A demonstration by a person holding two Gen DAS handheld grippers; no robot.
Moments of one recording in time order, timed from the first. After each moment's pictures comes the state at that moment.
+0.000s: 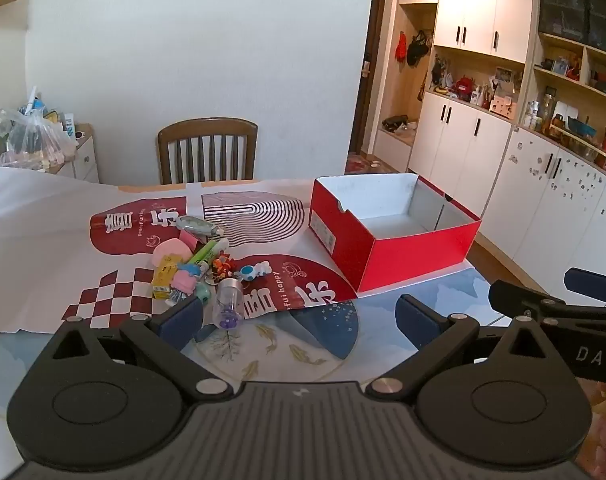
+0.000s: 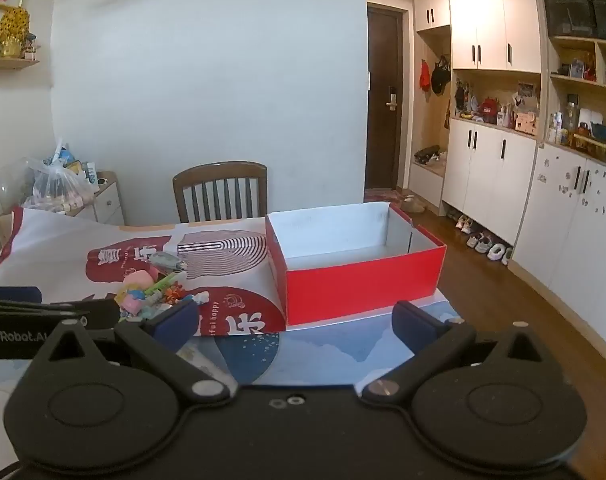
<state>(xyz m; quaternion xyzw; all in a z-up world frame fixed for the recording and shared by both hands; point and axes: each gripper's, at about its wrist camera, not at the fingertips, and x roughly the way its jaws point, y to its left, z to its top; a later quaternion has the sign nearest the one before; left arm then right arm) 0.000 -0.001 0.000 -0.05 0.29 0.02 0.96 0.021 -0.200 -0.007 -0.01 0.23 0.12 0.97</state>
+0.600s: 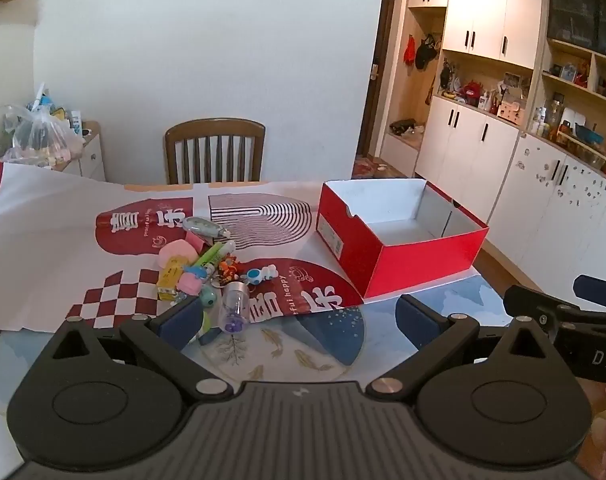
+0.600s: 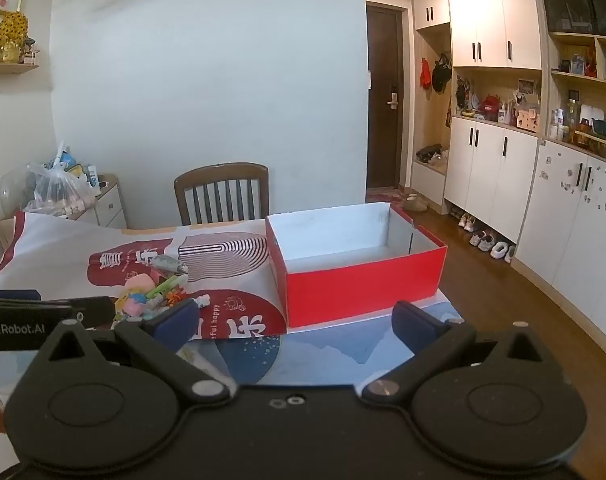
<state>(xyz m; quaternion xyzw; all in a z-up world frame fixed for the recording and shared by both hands) 0.005 0.006 0.000 -0.06 0.28 0.03 0.96 0.023 -0.206 -0.005 0.01 0.23 0.13 0.96</state>
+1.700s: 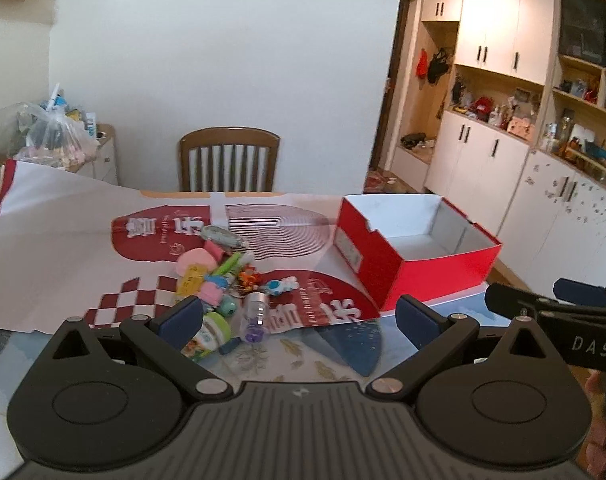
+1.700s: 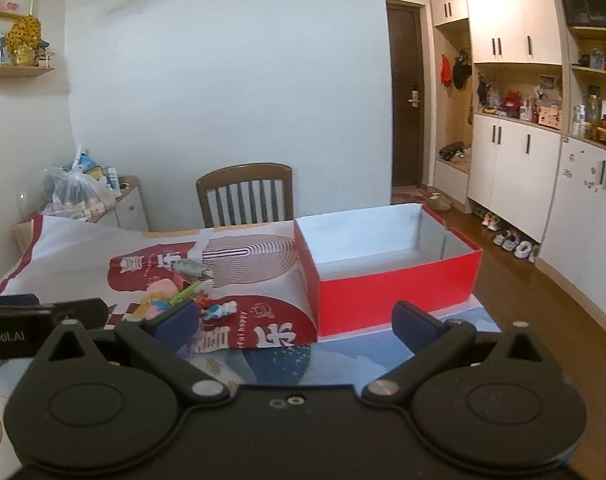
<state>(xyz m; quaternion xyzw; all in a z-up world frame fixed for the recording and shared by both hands) 0.002 0.028 0.002 -0.07 0.27 0.06 0.96 0.044 -0.185 -0.008 0.02 0.23 0.16 0.96</state>
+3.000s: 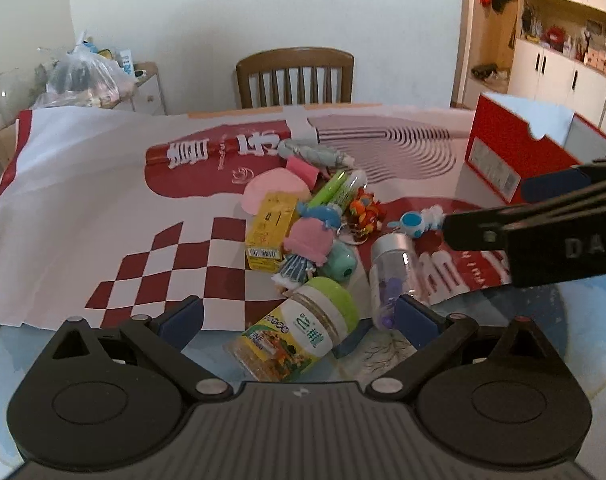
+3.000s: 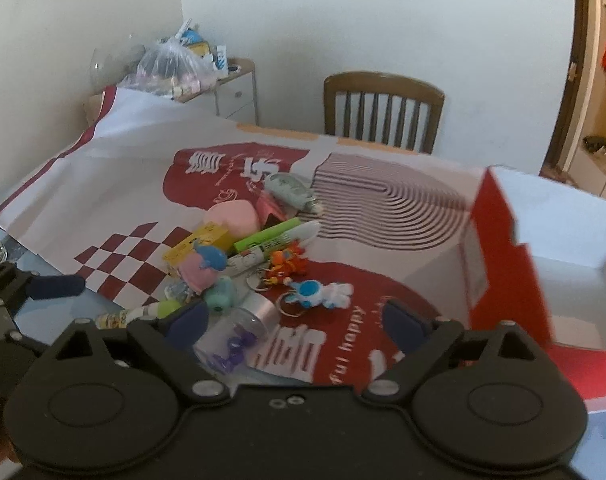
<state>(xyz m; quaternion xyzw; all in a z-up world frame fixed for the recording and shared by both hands) 0.126 0.111 -0.138 -0.03 0.37 0.14 0.92 0.205 -0.037 -0.100 -0.10 0.34 0.35 0.87</state>
